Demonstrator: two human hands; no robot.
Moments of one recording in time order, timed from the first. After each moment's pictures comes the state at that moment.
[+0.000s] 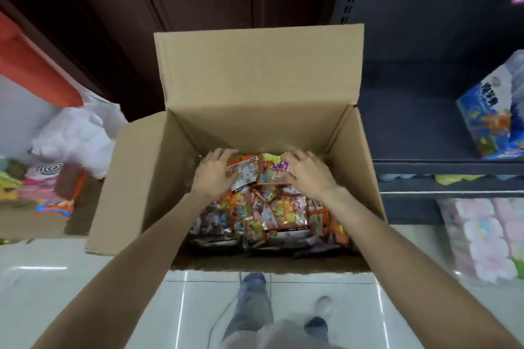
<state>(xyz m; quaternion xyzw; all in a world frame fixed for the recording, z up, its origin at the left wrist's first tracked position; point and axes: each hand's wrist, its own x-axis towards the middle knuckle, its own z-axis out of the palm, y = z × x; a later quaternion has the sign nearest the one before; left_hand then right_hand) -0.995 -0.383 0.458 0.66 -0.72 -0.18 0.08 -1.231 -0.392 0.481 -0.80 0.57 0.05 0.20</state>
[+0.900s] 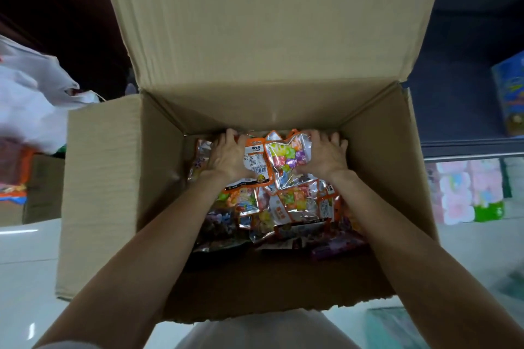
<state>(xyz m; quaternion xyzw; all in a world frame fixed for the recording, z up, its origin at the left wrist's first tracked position) -1.002 -0.441 0.382 0.61 -0.75 -0.25 -0.10 -1.221 -0.437 0.409 -0.64 0.71 0.20 0.22</state>
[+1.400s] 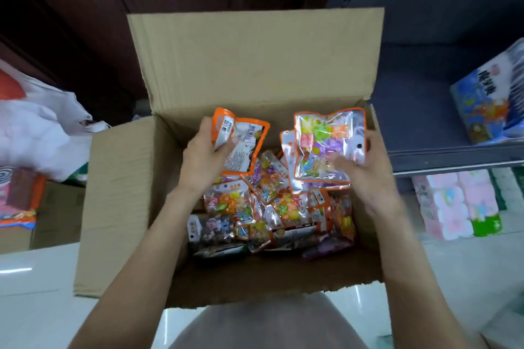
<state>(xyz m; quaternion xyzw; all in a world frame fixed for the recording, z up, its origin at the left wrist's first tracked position) -0.979 -0.423 0.502 0.66 -0.59 -0.37 0.29 -1.237 -0.372 0.552 -0.40 0.71 -0.42 0.40</state>
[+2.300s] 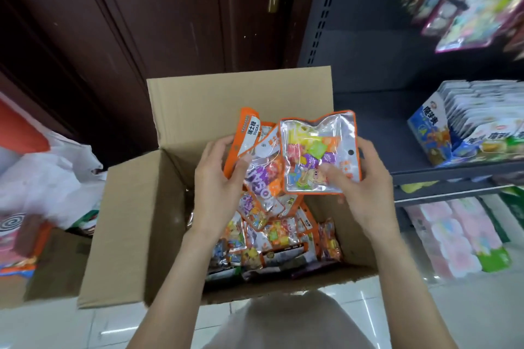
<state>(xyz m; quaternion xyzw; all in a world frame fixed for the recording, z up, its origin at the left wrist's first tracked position) -1.031 -0.355 0.613 0.56 -0.60 -0.30 0.49 -1.238 -0.320 0.632 -0.48 0.63 -0.51 0.33</state>
